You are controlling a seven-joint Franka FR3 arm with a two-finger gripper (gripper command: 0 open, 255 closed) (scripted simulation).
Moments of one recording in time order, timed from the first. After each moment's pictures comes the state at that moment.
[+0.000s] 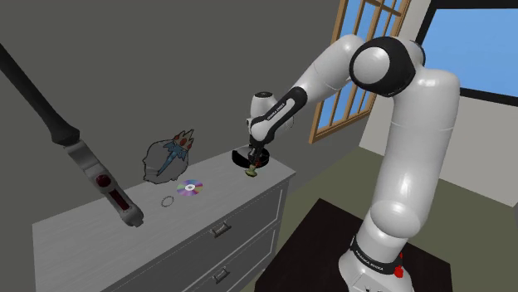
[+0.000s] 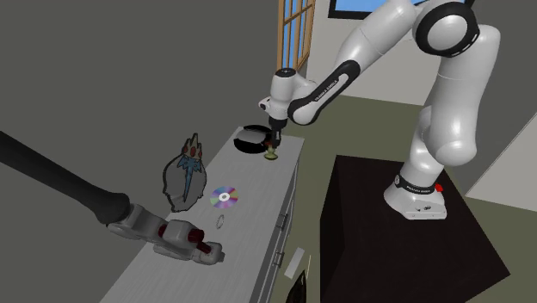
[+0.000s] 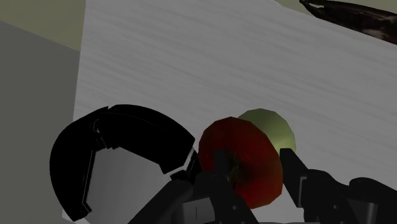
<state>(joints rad) -0.08 0.18 -0.12 -2.27 -0.17 2.60 -0.29</state>
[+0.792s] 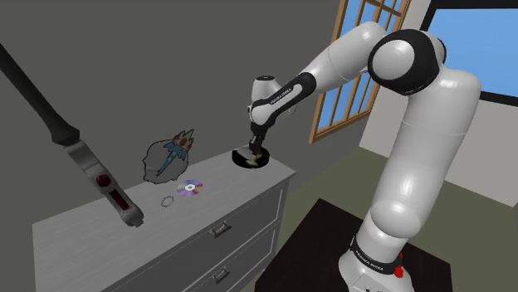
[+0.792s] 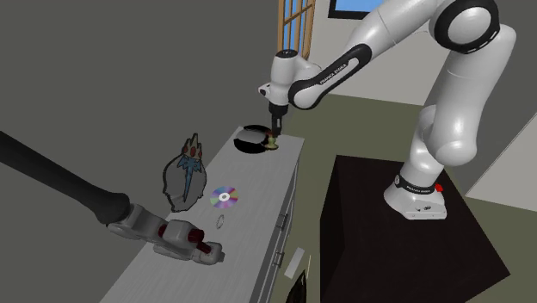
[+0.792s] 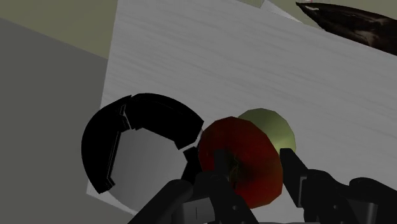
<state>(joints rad) -0.08 0.07 -0.11 -2.24 -0.16 2.45 -0.32</state>
